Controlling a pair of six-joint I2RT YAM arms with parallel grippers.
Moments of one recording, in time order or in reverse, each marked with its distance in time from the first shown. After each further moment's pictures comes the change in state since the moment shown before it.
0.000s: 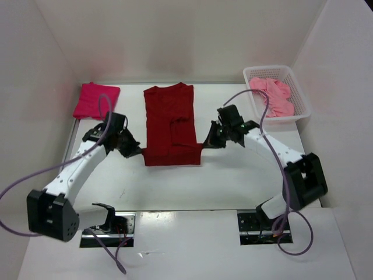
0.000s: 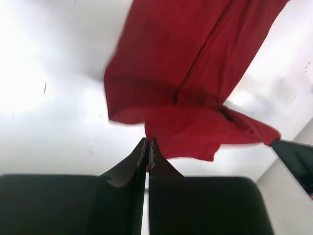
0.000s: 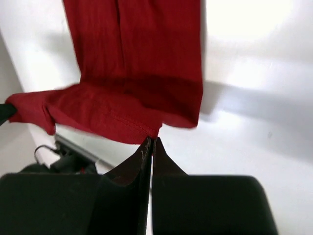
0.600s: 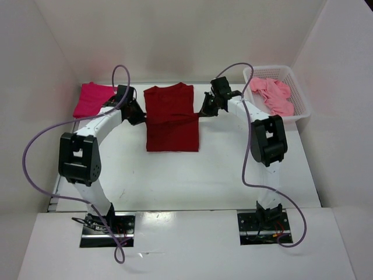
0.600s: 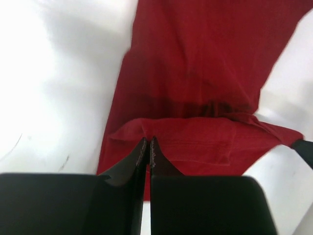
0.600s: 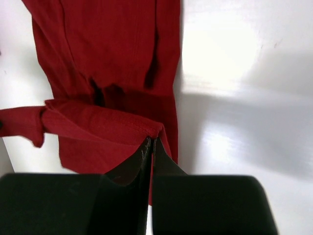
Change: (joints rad) left arm 0.084 0.594 0.403 0.333 -0.087 0.212; right arm -0.140 0.667 0.692 -0.001 0.035 -0.173
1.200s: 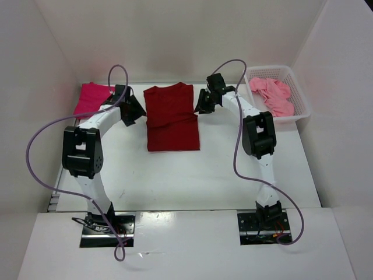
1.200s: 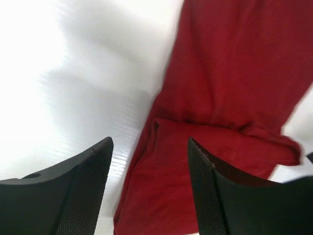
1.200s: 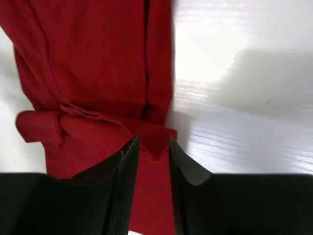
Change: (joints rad) left arm 0.042 0.141 0.055 0.056 -0.061 0.021; right arm -0.005 0.219 0.273 -0.088 0.015 -0.039
